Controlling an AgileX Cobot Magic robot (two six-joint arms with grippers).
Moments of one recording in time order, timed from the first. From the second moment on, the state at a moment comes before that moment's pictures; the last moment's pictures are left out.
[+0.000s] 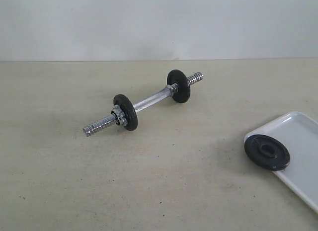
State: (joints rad) left arm 0.03 0.50 -0.60 0.21 -1.13 0.09; right arm 0.03 0.30 -0.60 0.12 -0.93 -0.14
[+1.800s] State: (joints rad) left arm 0.02 0.91 -0.93 0.25 0.41 -0.11; right arm 0.03 0.86 -0.96 0.12 0.56 -0.40
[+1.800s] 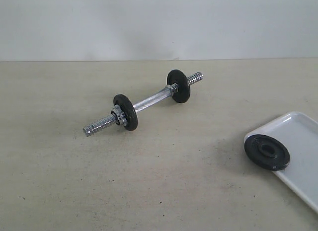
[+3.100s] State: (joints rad) left arm -0.50 1.89 -1.43 -0.34 0.45 0.72; right arm 0.24 1.30 -0.80 0.54 0.92 -0.94
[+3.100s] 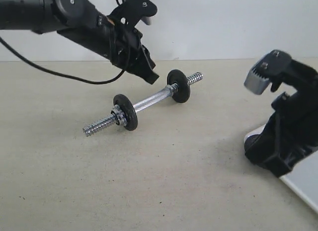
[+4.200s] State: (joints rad) left arm -0.51 2.28 -1.75 -0.01 0.67 0.41; right arm 0.36 1.30 -0.73 0.51 0.89 -0.88
